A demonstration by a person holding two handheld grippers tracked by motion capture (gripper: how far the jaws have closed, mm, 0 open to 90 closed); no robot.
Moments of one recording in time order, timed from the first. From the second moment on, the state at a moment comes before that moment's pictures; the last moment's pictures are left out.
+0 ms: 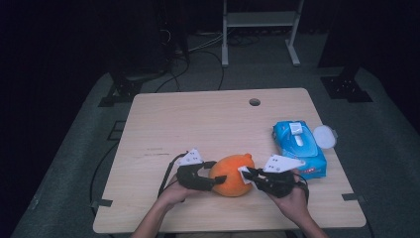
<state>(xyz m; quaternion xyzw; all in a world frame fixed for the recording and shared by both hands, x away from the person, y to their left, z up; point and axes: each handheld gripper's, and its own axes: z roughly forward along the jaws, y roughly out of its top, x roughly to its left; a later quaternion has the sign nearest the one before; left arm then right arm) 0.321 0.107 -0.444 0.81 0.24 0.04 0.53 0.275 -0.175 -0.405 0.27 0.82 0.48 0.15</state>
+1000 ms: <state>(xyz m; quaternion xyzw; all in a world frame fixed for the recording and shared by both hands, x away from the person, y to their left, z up) 0.289 0.074 -0.434 0.85 0.14 0.08 0.51 0.297 -0.207 -0.406 0.34 0.79 0.49 0.15</state>
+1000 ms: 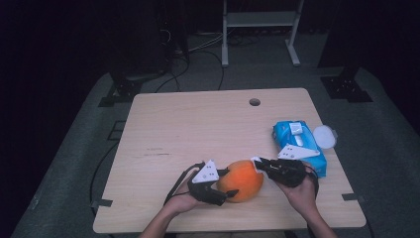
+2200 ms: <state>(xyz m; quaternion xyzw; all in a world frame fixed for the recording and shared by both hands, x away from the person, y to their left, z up) 0.282 0.055 -0.430 0.85 0.14 0.09 0.50 0.296 -0.209 -0.399 0.34 0.80 0.49 0.11</state>
